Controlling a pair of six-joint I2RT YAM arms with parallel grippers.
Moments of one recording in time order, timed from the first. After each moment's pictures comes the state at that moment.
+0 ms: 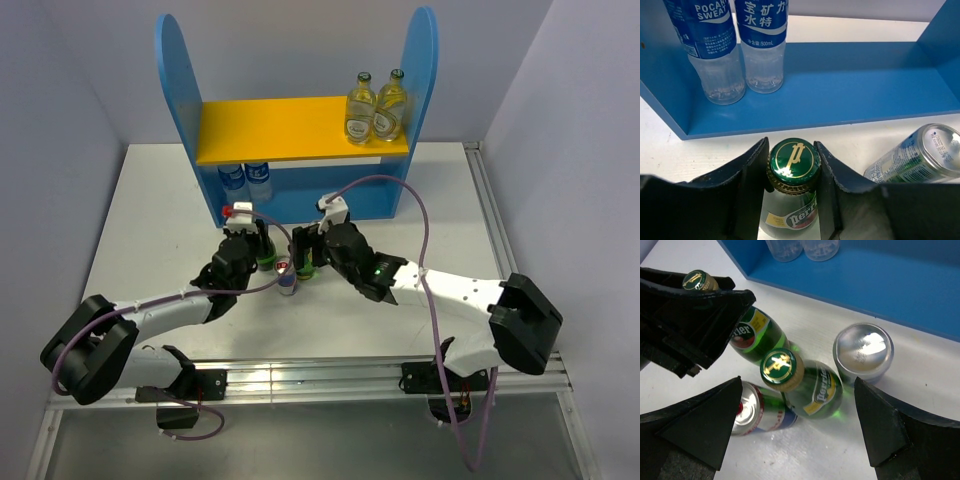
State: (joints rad) left arm -0.70 1.29 0.47 0.68 -0.54 -0.22; right arm 0.93 1.36 0.82 0.16 0.32 0.39
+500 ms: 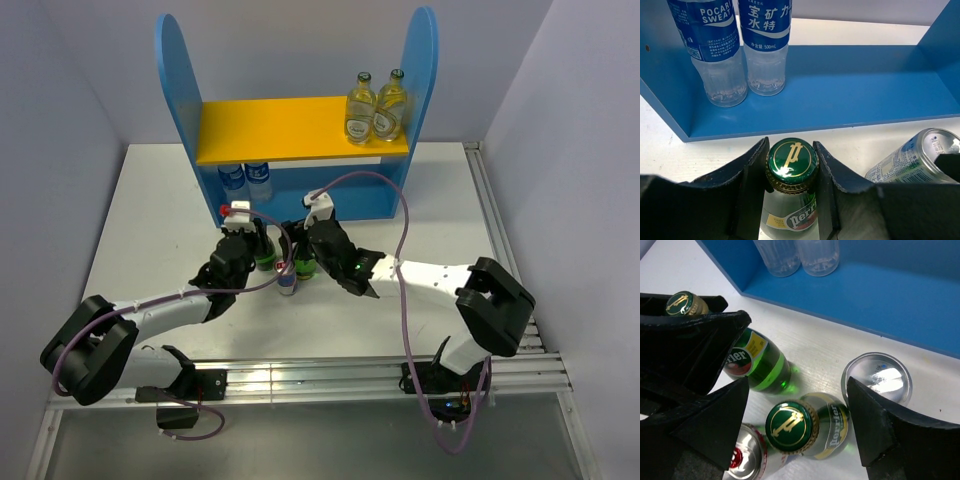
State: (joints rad) left arm -0.67 1.29 0.47 0.69 -0.52 -0.22; right arm 0.94 1.53 0.90 0.26 0.37 0.37
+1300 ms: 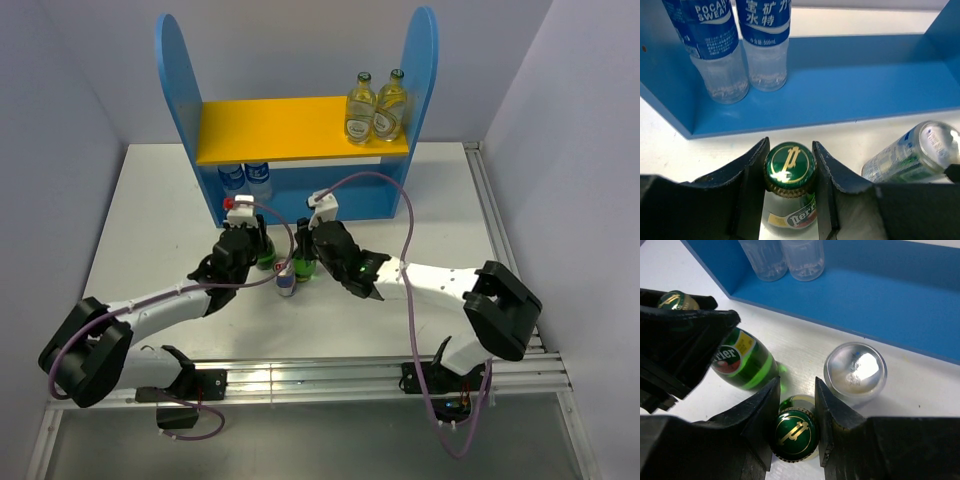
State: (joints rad) left arm -0.66 1.28 0.52 0.59 -0.51 -0.22; right arm 0.94 1.51 0.89 0.28 0.43 0.34
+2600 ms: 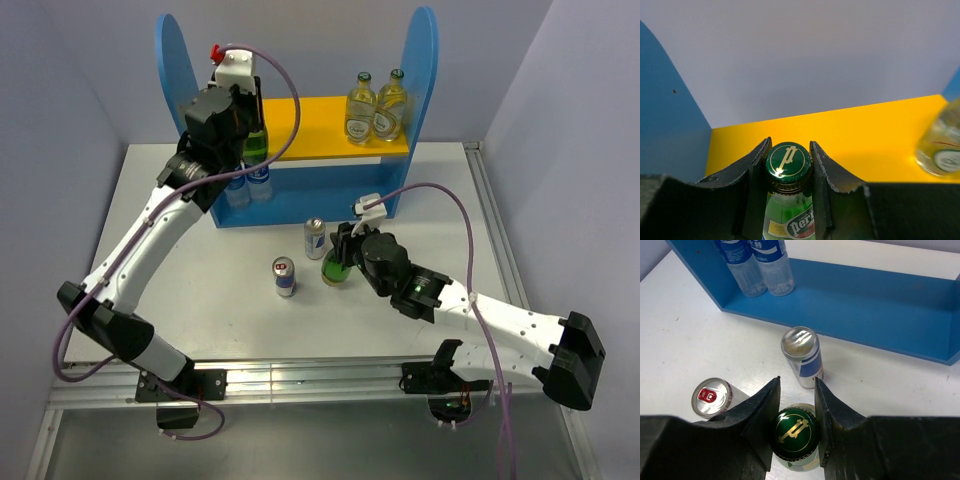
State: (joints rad) left arm -0.58 1.52 1.76 -0.16 -0.44 0.04; right arm 0.95 1.05 0.74 0.06 0.51 0.28
